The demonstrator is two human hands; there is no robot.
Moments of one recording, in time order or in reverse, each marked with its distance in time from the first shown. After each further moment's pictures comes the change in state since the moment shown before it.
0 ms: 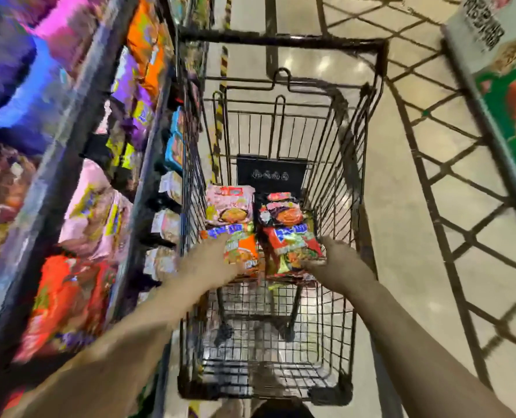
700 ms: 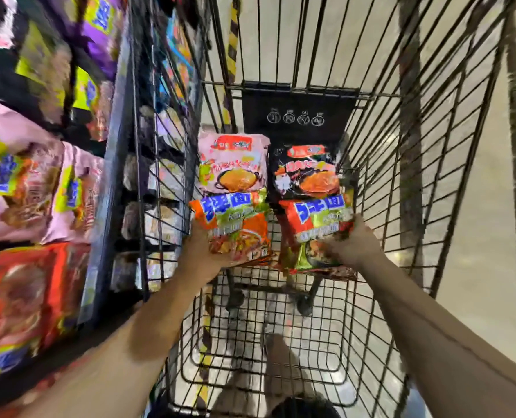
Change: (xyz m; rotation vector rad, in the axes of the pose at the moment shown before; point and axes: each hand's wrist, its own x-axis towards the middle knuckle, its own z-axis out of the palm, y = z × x) left_hand 0.136 -0.056 0.122 -0.534 0.131 -0.291; right_hand 0.209 0.062 0.124 0.302 -0.128 0.216
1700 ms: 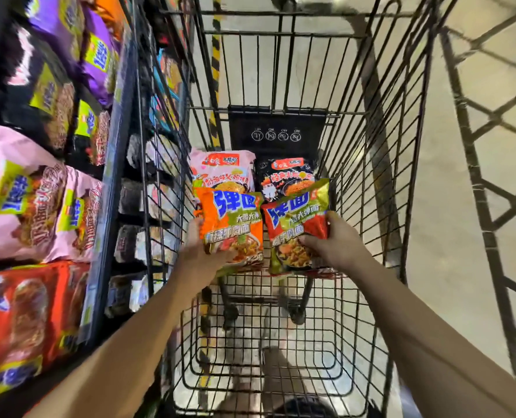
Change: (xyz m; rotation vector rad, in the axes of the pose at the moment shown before) left_hand -0.024 0.019 -0.026 -0.254 -0.066 0.108; right_hand -0.058 -0.023 -0.014 0.246 -0.001 -0.243
